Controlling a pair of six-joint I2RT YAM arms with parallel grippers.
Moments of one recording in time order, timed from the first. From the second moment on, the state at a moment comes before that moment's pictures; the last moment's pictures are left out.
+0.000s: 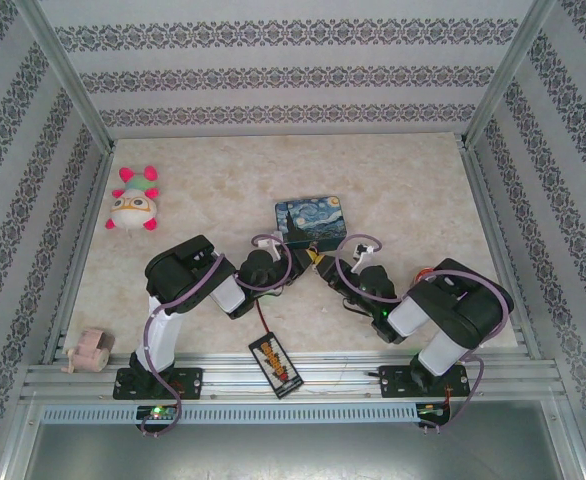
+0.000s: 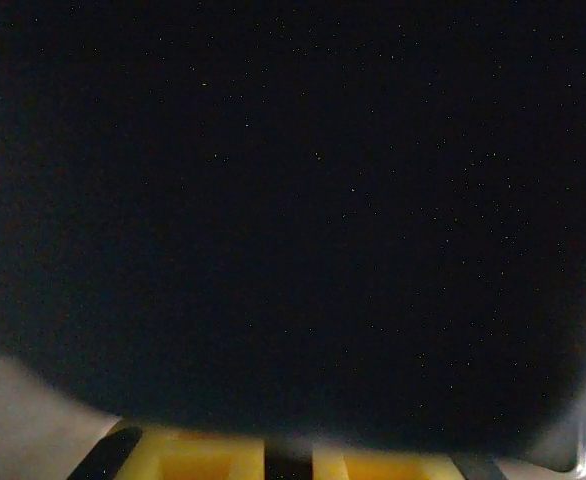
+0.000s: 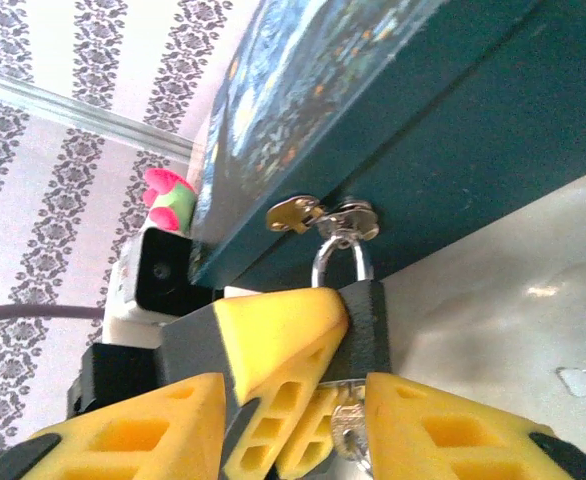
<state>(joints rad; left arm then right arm) -0.74 2.09 0.63 1.24 0.17 -1.32 0.66 1.63 0.16 1.23 -0.04 1.14</state>
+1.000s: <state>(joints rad) -0.74 2.08 0.63 1.24 0.18 -1.33 0.76 1.74 0.15 1.26 0.07 1.24</state>
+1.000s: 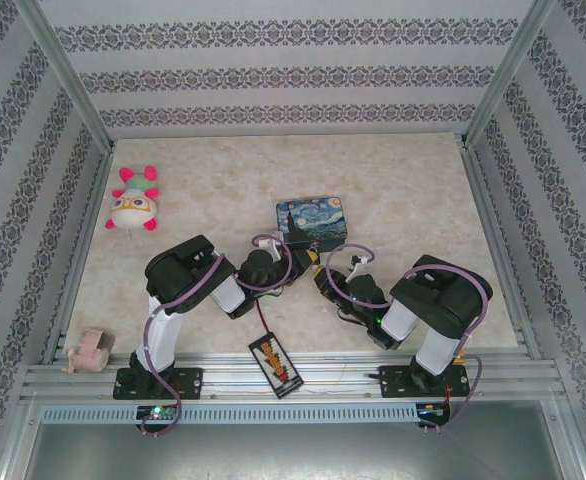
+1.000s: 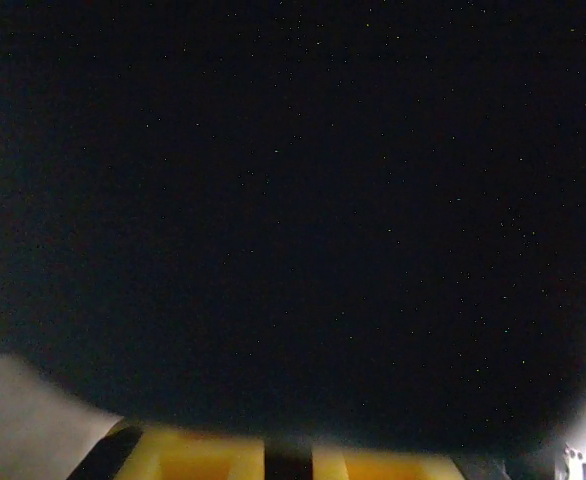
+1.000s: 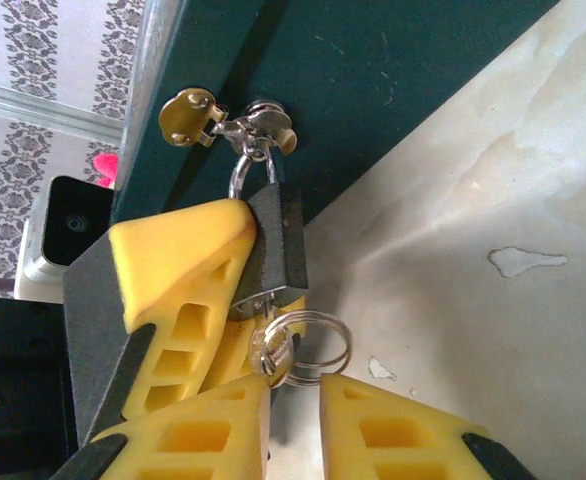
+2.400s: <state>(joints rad) -0.72 1.95 0.65 0.98 0.19 -1.18 0.70 1.56 0.10 1.21 0.09 1.20</state>
